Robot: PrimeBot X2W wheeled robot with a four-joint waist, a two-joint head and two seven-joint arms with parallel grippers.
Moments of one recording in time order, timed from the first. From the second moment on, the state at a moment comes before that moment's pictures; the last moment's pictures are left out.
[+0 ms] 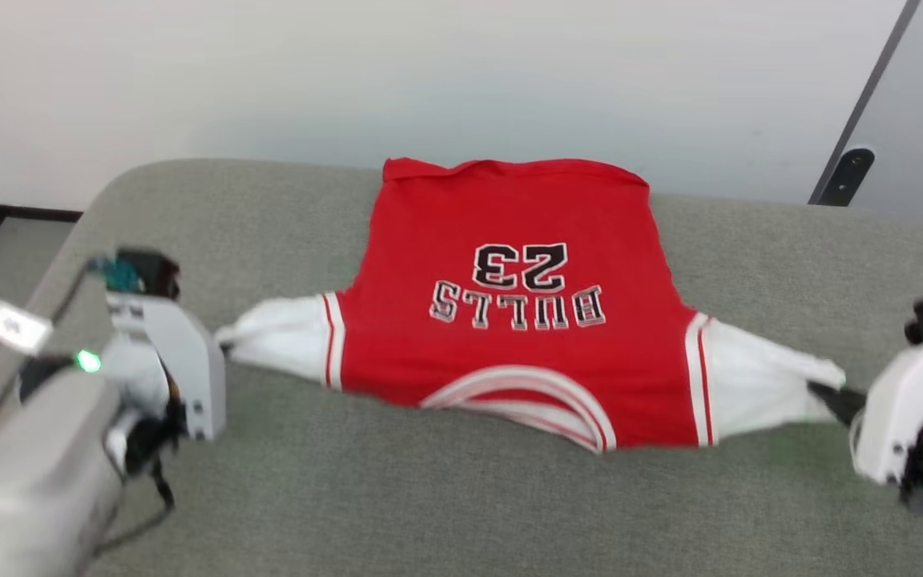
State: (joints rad) left arm -0.83 0.59 -0.86 0.76 -1.02 -0.06 0.29; right arm -0.44 -0.43 0.17 0.42 0.73 0.13 0.61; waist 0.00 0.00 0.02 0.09
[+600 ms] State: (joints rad) left arm -0.42 0.78 -0.83 0.16 -1.12 0.23 0.30; right arm 0.01 -0.39 -0.10 -0.09 0.67 0.13 0.95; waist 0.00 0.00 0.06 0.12
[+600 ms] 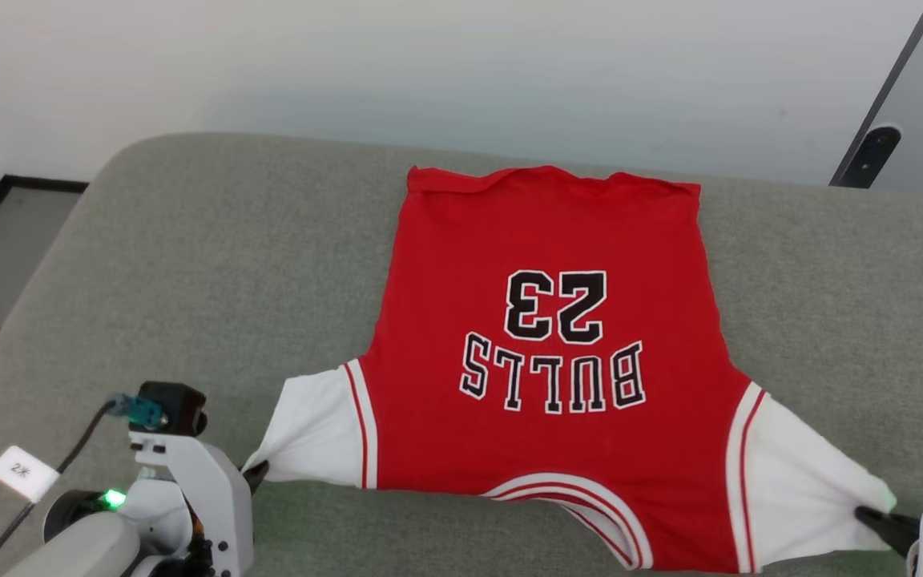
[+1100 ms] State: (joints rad) left arm -0.43 0.76 -0.83 0.15 -1.12 0.25 0.31; right arm -0.15 -0.31 -0.05 0.17 0.43 0.13 0.95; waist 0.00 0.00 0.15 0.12
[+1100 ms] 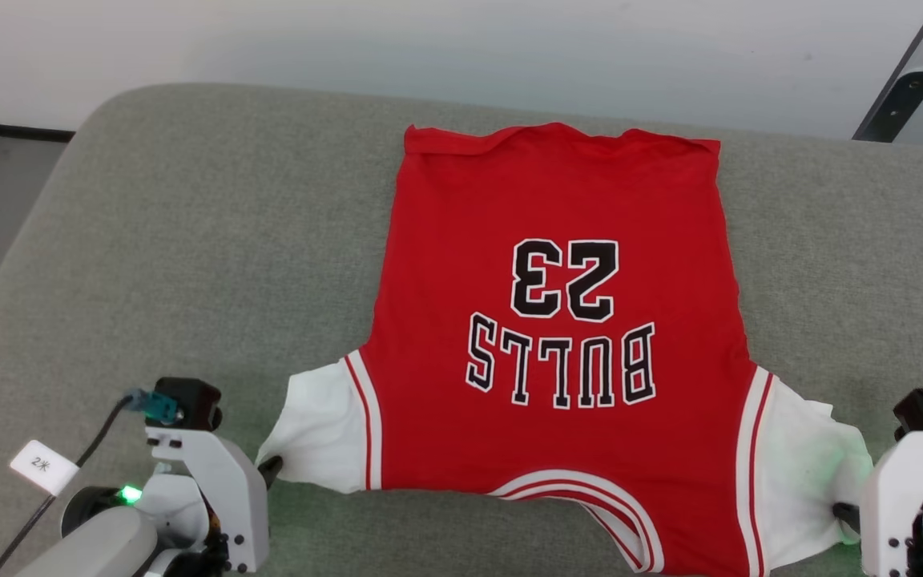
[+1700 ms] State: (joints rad) left arm -0.39 0.77 -0.80 0.16 -1.14 0.25 0.24; right arm -0.14 -0.41 -0.02 -0.13 0.58 0.13 0.91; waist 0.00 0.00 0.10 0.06
